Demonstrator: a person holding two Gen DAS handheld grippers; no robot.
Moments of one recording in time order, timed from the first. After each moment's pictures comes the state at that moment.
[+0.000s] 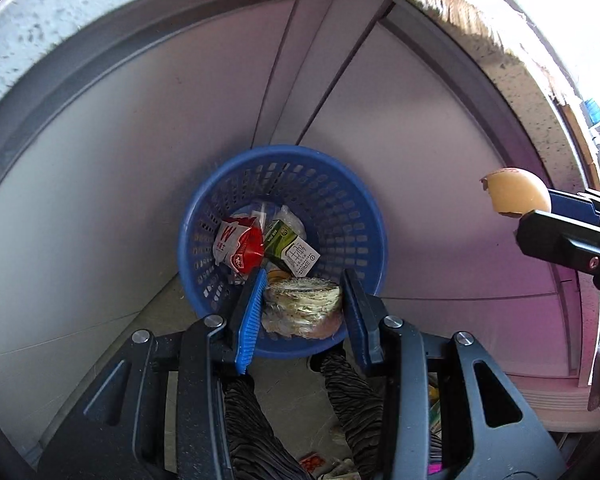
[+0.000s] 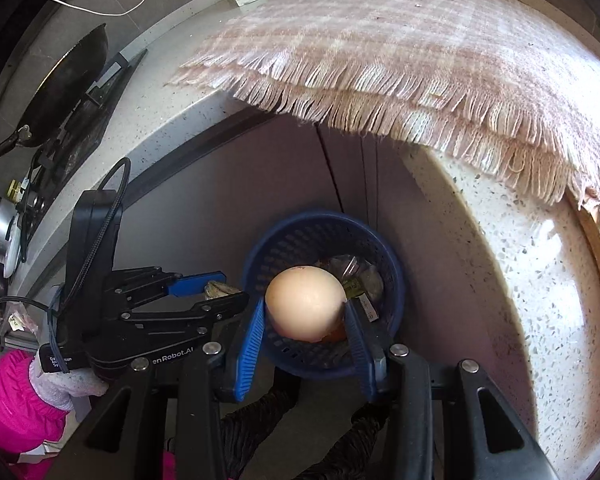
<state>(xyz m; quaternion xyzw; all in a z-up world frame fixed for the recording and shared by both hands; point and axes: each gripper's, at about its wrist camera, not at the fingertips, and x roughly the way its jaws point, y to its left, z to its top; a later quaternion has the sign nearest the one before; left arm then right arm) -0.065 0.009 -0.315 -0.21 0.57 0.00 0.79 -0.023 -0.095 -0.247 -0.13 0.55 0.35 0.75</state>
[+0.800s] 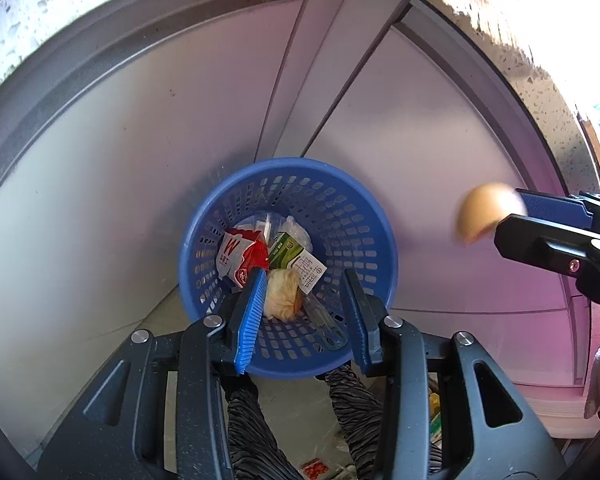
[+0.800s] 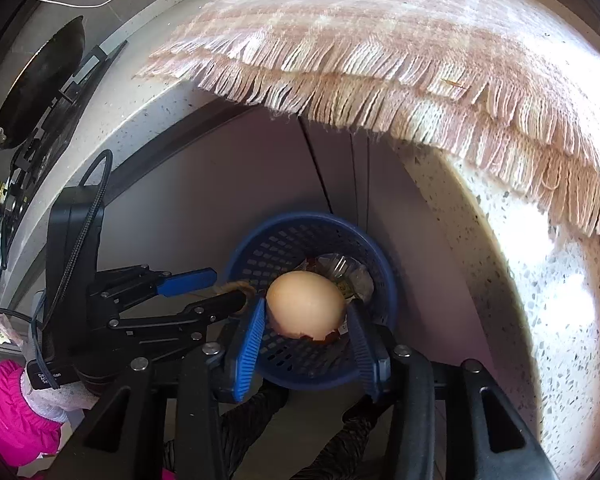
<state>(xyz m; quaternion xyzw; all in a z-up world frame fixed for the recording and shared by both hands) -0.051 0.015 -0.320 -0.20 0.57 0.01 0.80 -0.003 -0.080 -0.266 -0.14 0.56 0.33 0.75</state>
